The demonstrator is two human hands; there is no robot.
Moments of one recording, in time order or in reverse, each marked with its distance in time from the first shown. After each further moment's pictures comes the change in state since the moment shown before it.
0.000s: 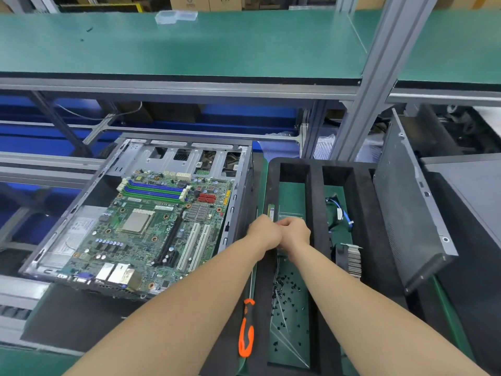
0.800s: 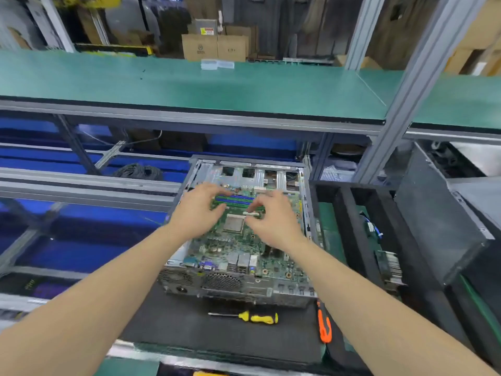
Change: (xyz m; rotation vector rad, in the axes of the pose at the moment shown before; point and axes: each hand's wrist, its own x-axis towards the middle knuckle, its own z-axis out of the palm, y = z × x) left_hand -0.056 -0.165 -0.293 0.379 0.409 0.682; right_hand -0.177 -0.115 0.134 -0.560 0.028 -0.811
